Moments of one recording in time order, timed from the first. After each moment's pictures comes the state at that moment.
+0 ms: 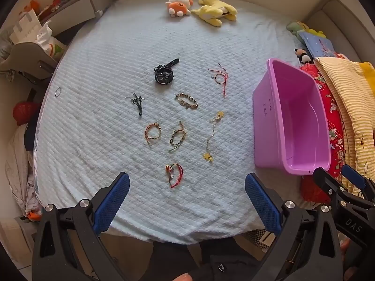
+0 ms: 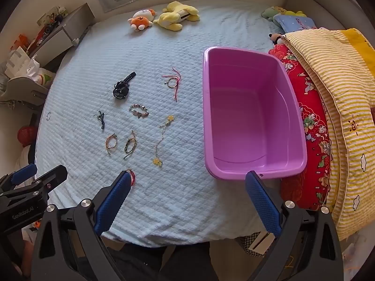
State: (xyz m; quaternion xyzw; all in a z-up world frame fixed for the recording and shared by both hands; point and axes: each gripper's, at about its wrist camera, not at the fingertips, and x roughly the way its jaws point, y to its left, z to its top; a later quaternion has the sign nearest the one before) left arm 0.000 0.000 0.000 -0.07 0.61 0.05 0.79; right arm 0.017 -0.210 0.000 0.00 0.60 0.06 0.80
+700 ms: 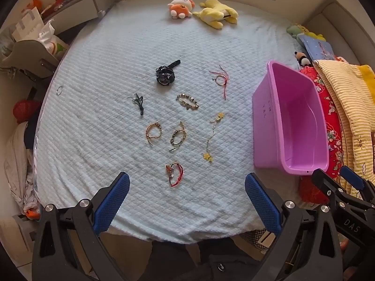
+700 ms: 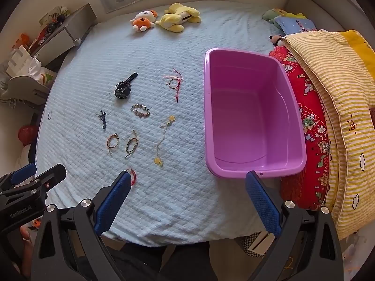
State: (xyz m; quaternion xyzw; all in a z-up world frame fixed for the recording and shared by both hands) left arm -0.005 0.005 0.005 -0.07 0.60 0.05 0.79; right arm 0.011 -0.207 0.006 0.00 0.60 0.06 0.80
